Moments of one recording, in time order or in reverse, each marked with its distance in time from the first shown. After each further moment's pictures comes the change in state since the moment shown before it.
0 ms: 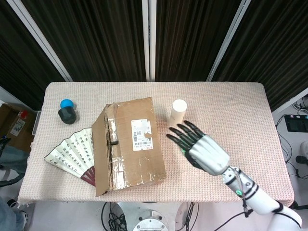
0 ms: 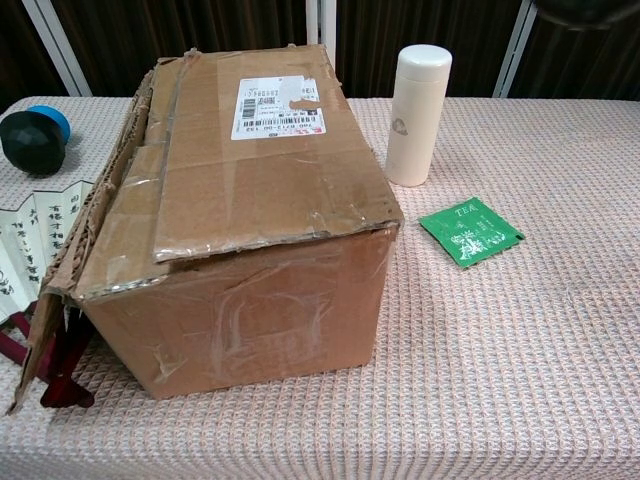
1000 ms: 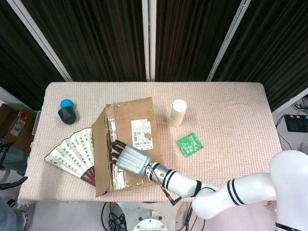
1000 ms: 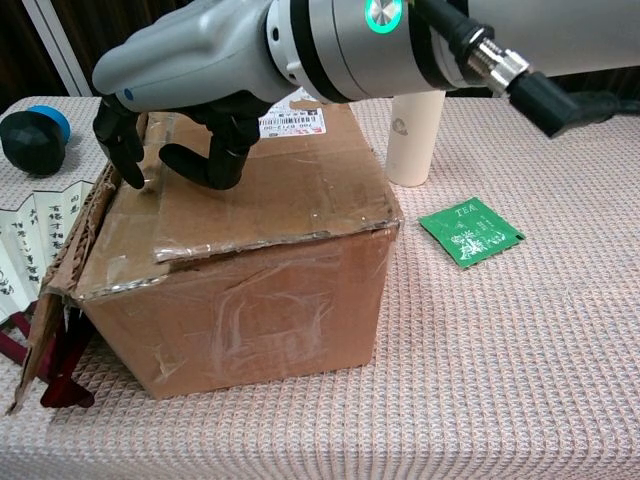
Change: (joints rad) left arm 0.030 -0.039 -0.033 0.029 0.012 -0.043 -0.043; right arm 0.813 -0.381 -0.098 0.128 0.933 -0.158 -0.599
